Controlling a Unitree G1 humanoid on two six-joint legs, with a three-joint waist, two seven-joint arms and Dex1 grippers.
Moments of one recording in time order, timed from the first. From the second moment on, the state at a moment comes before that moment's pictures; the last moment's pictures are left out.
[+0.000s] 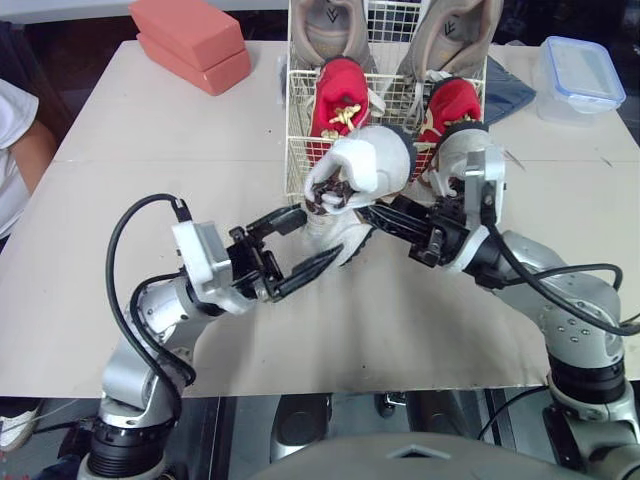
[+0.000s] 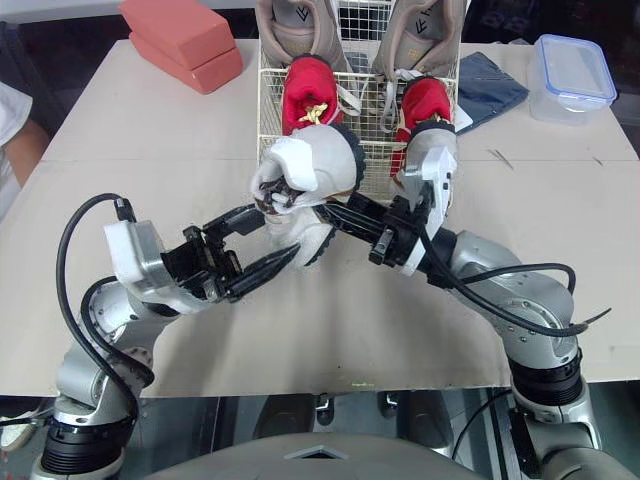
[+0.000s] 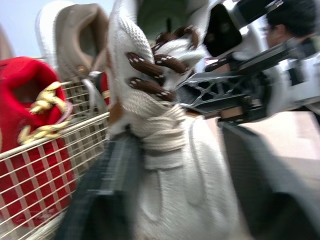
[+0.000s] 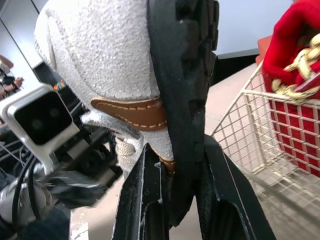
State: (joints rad) left arm 0.02 0.57 0.10 -0.57 -0.71 0.07 -0.88; right arm -0.33 -0.40 0.04 -0.61 1.02 0.73 0.43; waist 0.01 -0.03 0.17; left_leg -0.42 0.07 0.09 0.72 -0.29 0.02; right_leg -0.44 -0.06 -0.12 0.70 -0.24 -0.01
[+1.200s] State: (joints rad) left arm -0.47 0.75 0.02 -0.36 -0.81 0.48 -1.13; right arm -0.27 -0.49 0.11 -0.59 0.75 0.60 0.75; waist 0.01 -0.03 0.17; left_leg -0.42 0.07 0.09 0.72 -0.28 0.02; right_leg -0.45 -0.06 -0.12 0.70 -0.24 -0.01
